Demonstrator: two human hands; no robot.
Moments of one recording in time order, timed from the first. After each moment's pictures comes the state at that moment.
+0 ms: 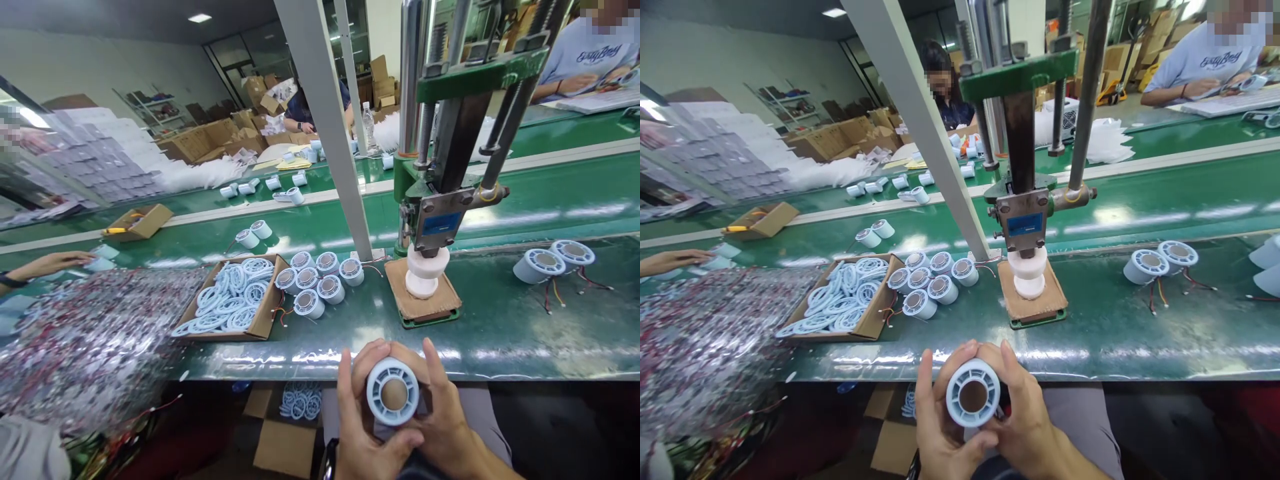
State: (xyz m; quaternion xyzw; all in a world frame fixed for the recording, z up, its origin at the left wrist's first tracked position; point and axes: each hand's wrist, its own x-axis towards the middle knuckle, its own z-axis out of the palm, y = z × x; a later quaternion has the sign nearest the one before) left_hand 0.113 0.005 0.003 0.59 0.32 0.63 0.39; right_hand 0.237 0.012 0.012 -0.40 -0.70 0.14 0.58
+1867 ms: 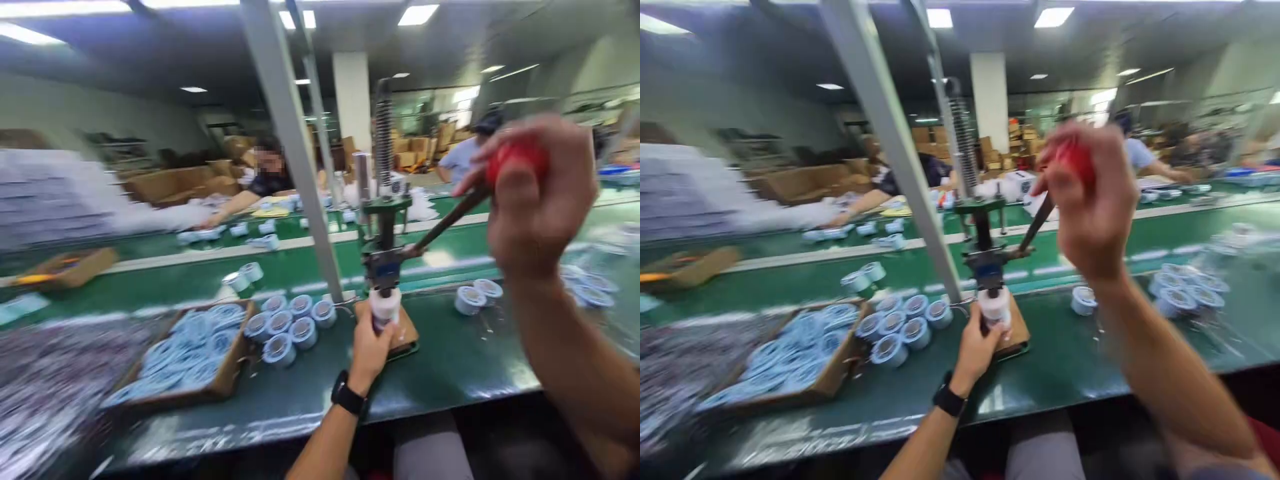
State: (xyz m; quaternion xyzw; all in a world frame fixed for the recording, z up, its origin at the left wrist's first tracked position) left_hand 0.200 0.123 0.023 0.66 0.44 0.46 0.39; right_hand 0.373 0.090 0.258 -0.39 -0.64 -0.10 0.65
